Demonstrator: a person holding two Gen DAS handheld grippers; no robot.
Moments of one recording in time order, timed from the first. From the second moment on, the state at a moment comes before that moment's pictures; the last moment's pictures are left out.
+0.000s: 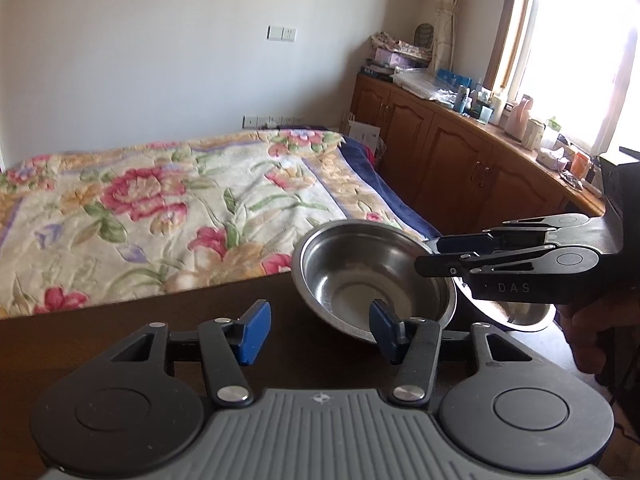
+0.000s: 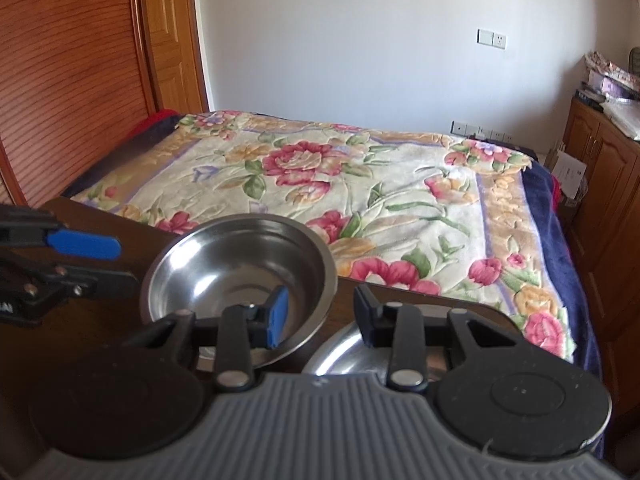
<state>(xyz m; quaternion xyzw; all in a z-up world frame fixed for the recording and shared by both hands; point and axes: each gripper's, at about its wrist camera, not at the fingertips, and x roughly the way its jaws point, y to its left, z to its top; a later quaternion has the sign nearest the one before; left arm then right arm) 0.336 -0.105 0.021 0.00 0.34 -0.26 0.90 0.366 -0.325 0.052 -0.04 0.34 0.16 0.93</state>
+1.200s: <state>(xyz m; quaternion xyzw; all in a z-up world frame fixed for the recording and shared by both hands) 0.298 -0.074 0.037 -0.02 0.37 -0.25 0.89 0.317 -0.296 0.077 -0.03 0.34 0.20 0.92</state>
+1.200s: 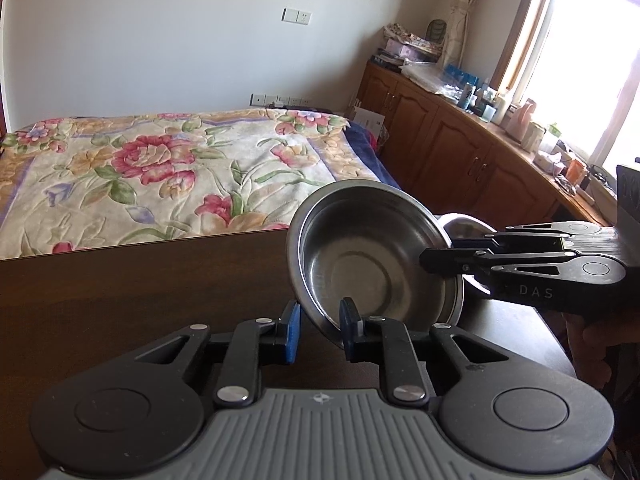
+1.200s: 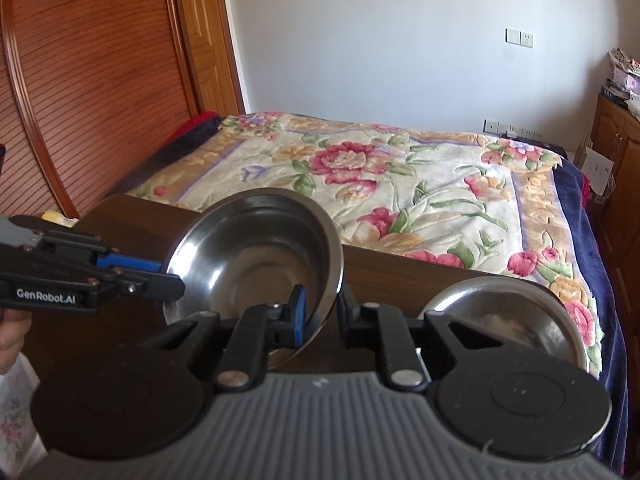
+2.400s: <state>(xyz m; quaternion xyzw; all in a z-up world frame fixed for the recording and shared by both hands) 0.184 -0.086 0.080 0.00 0.31 -0.32 0.90 0.211 -0.322 0.118 -0.04 0.30 0.17 0.94</state>
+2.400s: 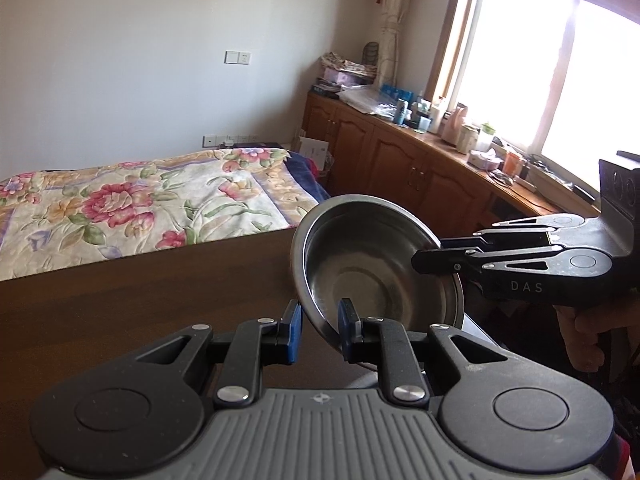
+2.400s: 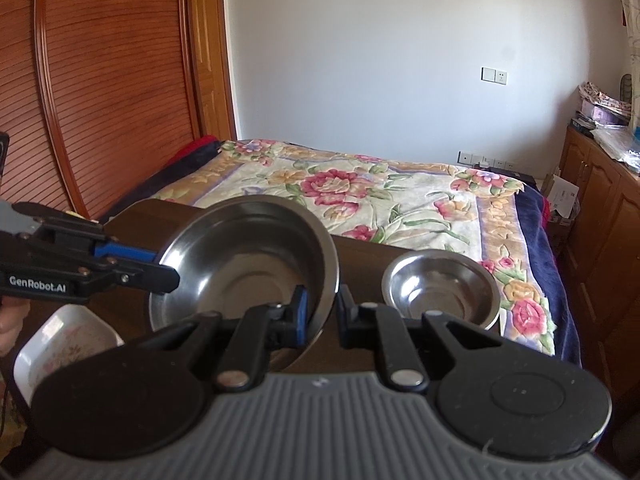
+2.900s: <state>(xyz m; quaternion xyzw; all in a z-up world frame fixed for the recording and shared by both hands) 0.144 -0.082 0.067 0.00 0.32 -0.35 0.88 0.176 -0.322 0.110 -0.05 0.31 0.17 0.93</state>
